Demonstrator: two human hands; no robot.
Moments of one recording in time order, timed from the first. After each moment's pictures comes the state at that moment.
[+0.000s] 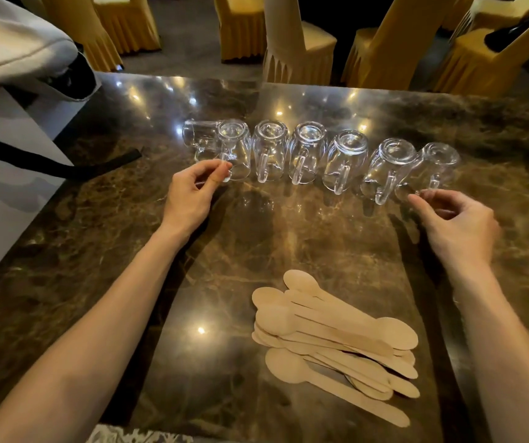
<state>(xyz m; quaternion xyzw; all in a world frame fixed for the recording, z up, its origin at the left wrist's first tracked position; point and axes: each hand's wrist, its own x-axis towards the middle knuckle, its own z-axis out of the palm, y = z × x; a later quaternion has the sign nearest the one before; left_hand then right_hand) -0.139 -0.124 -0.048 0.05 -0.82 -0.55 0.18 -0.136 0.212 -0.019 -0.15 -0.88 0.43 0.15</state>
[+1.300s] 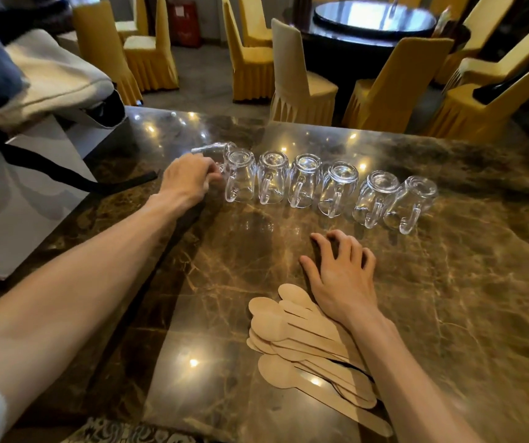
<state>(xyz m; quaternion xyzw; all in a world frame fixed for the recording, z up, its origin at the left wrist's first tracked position) -0.183 -0.156 -0.013 0.04 -0.98 -0.12 0.14 -0.092 0.128 -0.065 0.12 -0.98 0.12 0.04</state>
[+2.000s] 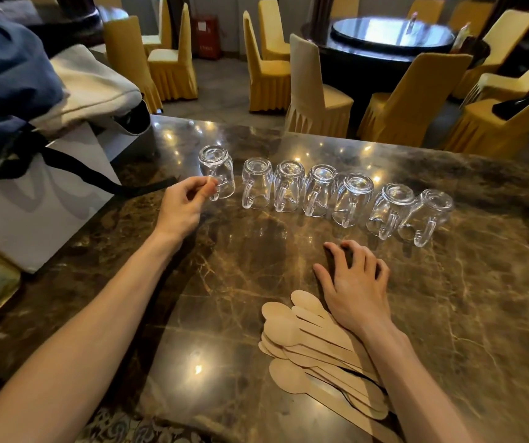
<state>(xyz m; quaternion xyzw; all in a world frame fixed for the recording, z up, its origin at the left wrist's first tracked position) -0.117 -0.161 -0.023 0.09 -0.81 -0.53 0.24 -0.090 0.127 -0.061 0.12 -0.98 0.13 0.05</state>
